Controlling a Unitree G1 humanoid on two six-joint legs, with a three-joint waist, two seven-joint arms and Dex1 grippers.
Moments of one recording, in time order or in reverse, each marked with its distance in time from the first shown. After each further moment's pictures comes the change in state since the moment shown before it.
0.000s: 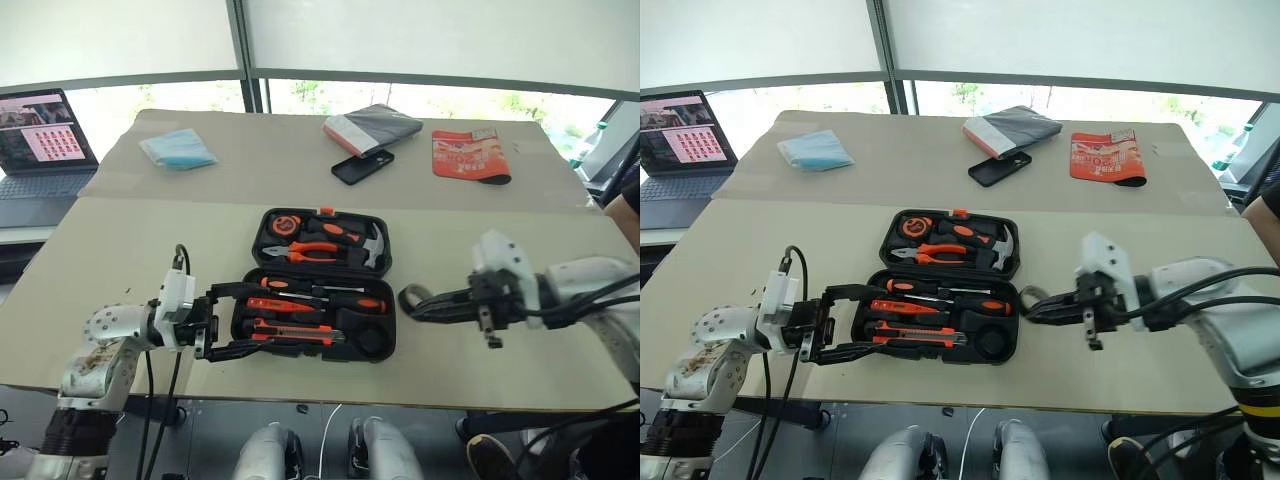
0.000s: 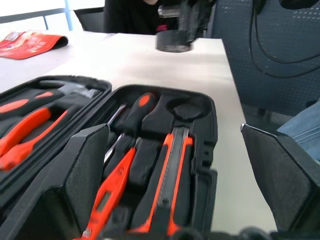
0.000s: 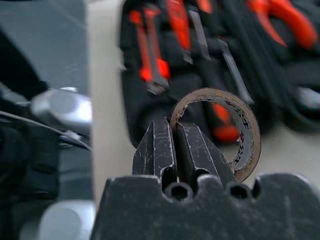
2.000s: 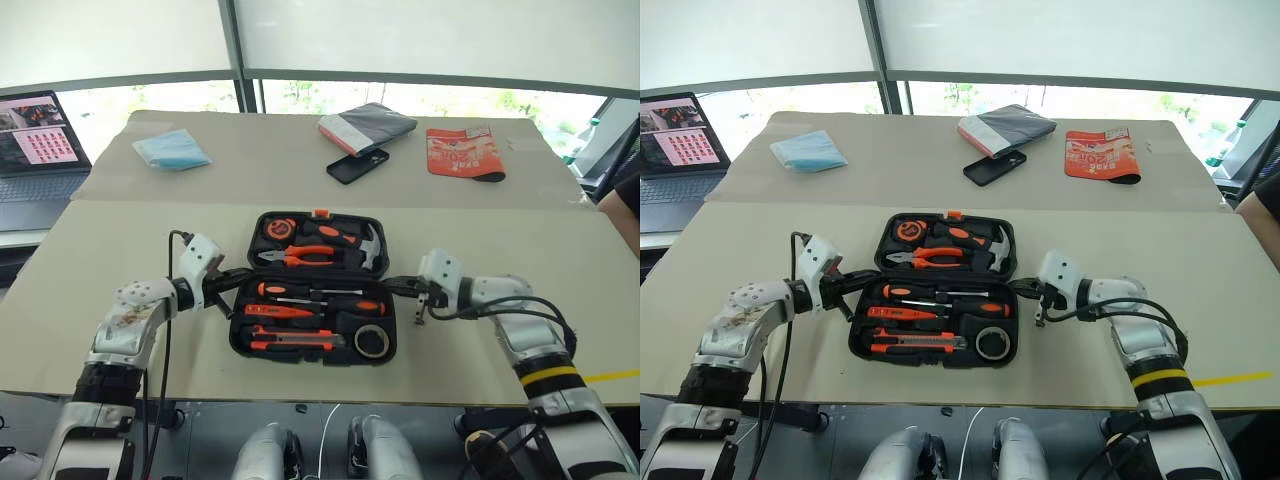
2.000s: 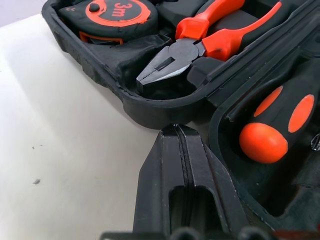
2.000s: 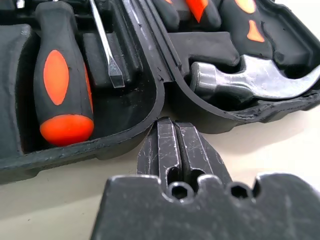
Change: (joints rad) left arm -0.221 -0.047 -0.098 0.212 0.284 0.279 0.465; right arm -0.048 0.376 0.068 0.691 -0.477 -0.796 -0.121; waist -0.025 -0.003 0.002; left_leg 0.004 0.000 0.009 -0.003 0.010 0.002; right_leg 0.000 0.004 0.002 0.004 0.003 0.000
